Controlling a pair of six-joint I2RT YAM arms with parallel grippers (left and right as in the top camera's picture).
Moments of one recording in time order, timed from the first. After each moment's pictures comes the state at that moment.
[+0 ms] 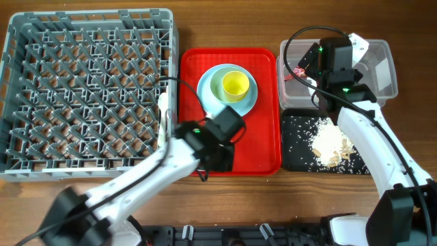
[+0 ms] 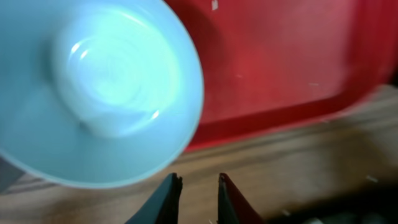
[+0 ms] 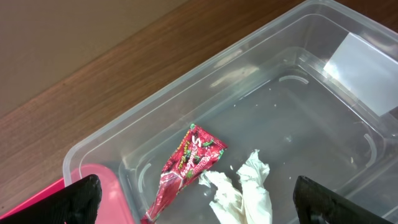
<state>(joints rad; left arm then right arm) -0.83 1.53 1.06 -0.94 0.07 -0.67 0.13 1.52 1.07 -0.30 0.40 0.59</state>
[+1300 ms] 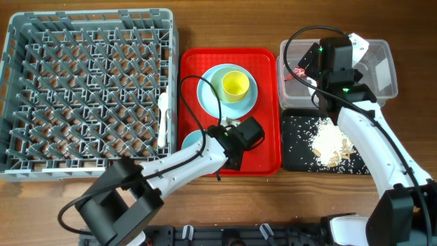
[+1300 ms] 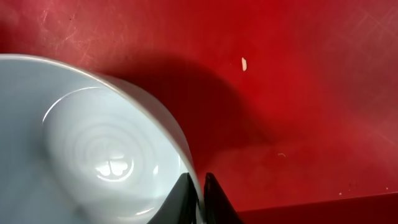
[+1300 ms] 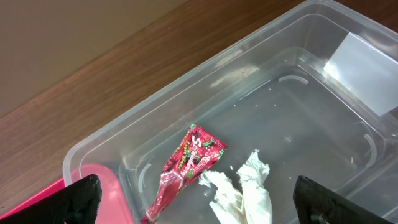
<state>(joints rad) -0.92 1.75 1.05 -0.77 -0.17 -0.68 0.13 1.52 1.07 -0.30 0.40 0.59</state>
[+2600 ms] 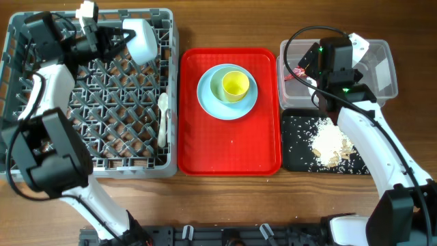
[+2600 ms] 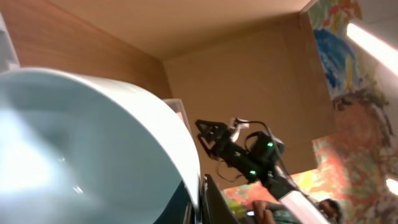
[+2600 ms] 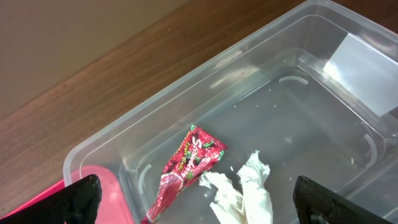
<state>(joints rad) 0.32 2.03 1.47 -0.02 1.54 -0.67 0.13 1.52 1.07 -0.29 0.40 0.60</state>
